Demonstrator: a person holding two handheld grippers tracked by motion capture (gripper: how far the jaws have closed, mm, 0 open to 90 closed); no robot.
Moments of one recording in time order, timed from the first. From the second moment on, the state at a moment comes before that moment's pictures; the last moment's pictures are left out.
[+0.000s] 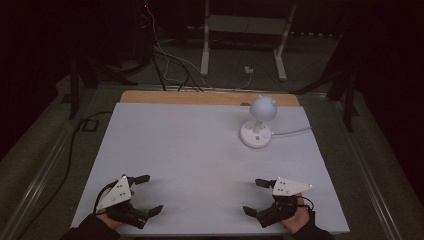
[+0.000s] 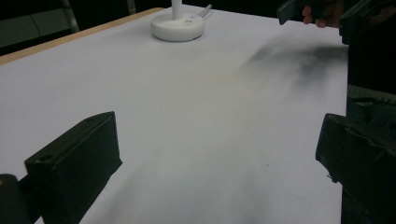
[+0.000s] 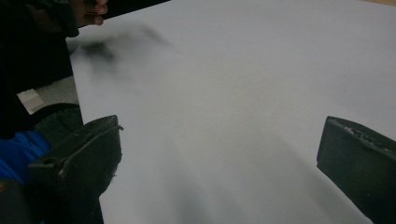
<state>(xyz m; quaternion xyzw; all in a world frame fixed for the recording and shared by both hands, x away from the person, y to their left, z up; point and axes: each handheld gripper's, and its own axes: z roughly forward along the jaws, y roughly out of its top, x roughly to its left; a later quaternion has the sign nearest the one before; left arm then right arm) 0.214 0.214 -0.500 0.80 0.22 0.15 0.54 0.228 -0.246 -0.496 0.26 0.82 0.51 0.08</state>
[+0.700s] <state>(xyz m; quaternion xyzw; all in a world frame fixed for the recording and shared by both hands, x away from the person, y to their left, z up) 0.214 0.214 -0.500 0.80 0.23 0.15 0.54 0.238 -0.243 -0.469 0.25 0.80 0.53 0.10</state>
